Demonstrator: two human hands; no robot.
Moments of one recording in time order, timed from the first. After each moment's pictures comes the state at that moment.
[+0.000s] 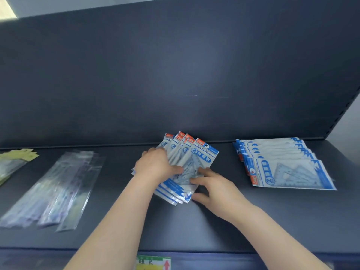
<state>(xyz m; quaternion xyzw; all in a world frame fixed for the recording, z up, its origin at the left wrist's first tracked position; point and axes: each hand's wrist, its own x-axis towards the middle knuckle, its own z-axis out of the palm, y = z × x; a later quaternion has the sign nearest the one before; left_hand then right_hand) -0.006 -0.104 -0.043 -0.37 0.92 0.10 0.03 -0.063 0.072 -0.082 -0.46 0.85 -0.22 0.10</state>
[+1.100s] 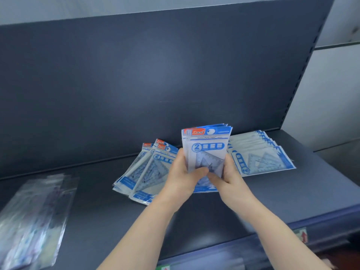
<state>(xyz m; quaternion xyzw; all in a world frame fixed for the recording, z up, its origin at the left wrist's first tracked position) -0.012 -0.024 -0.059 -0.09 0.71 0.68 -0.13 -0.054 0.111 -0.075 -0.26 0.73 -0.63 0.07</state>
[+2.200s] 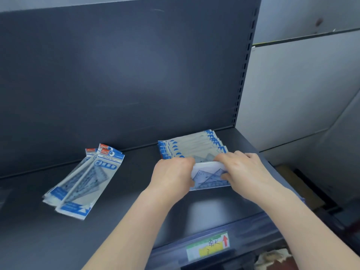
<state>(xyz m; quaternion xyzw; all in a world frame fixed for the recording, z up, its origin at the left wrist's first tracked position) -0.085 0.107 -0.027 -0.04 1.00 0.01 -0.01 -0.149 0.281 -0.049 -0.32 0.94 -0.06 -0.05</state>
